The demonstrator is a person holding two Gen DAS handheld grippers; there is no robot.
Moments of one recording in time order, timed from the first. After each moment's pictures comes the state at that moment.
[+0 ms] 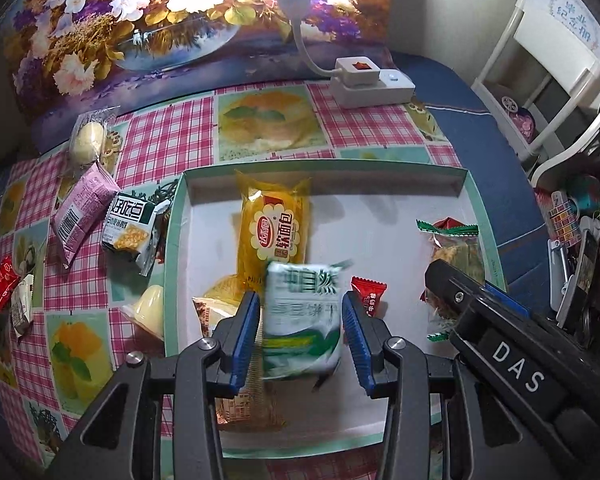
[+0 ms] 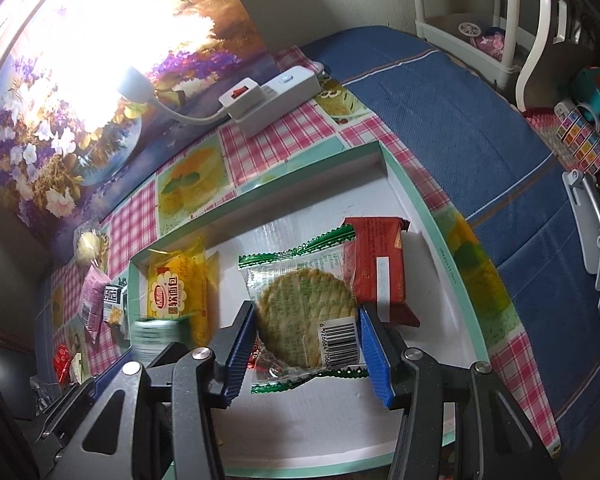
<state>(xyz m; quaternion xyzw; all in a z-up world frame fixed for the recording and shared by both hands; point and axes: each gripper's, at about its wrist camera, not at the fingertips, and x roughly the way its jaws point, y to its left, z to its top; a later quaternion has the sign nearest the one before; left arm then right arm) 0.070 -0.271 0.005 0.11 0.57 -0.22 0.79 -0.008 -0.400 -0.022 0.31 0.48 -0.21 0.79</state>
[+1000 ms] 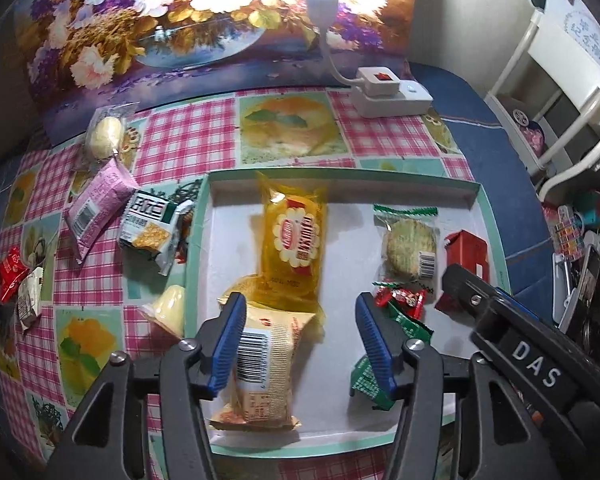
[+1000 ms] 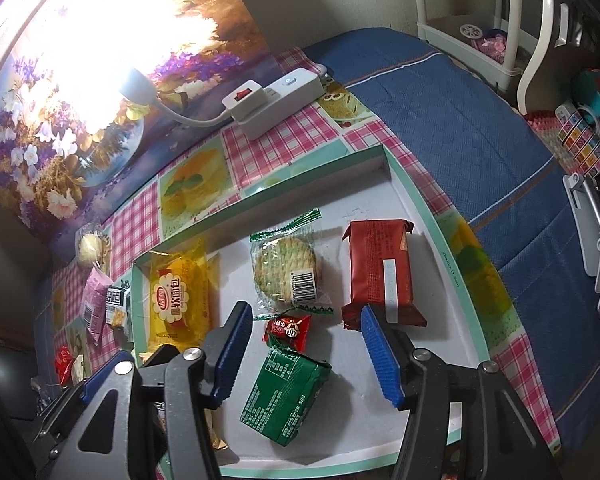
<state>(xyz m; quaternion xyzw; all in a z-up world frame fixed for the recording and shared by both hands) 0.079 -0.255 0.011 0.09 0.56 -0.19 0.80 -0.005 -0.399 -0.017 0.31 0.47 -0.21 0.80</state>
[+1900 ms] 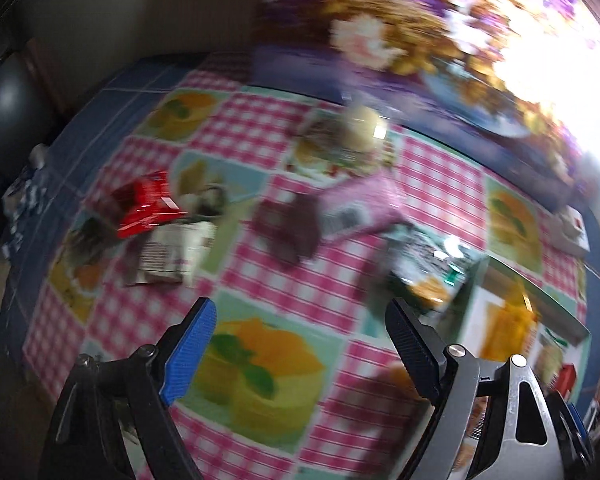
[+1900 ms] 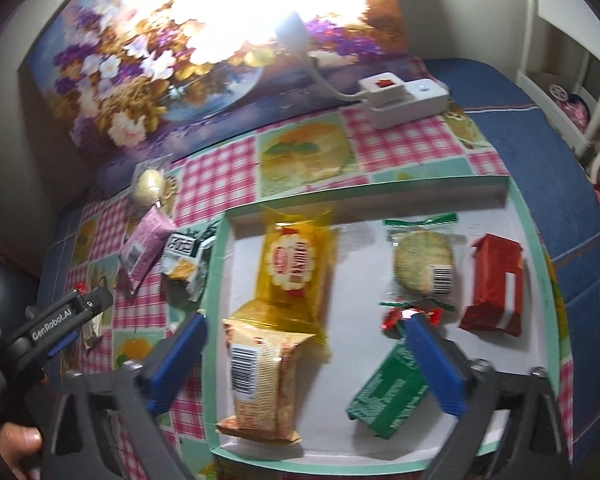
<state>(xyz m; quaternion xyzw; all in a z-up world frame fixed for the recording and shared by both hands) 0.141 -0.068 0.009 -0.04 0.55 0.05 0.83 0.039 -0.306 -0.003 0.22 0.49 -0.11 0.84</state>
